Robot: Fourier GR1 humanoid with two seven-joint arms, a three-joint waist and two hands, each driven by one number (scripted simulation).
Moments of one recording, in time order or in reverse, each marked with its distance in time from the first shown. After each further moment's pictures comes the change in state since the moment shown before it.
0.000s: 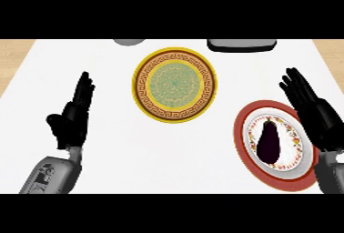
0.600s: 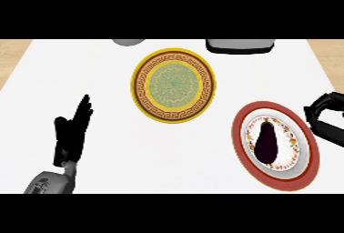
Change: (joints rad) left arm 0.108 0.027 -0.011 0.050 0.015 -0.041 0.138; right arm 0.048 -0.182 -0.089 0.056 0.177 0.008 -0.122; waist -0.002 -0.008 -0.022
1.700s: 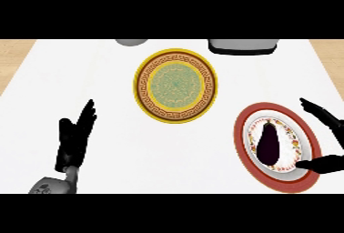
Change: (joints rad) left arm 0.038 -0.013 -0.018 -0.058 -0.022 -0.014 0.086; right arm 0.020 -0.037 0.056 0.290 0.199 0.130 -0.343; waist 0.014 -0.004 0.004
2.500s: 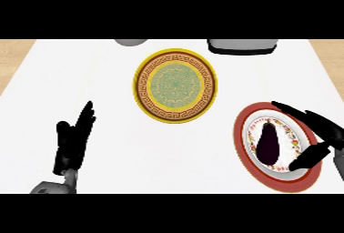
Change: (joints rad) left arm 0.032 -0.033 0.034 -0.042 -0.050 -0.030 0.017; right arm -0.151 0.000 0.135 0.065 0.182 0.231 0.237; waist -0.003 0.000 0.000
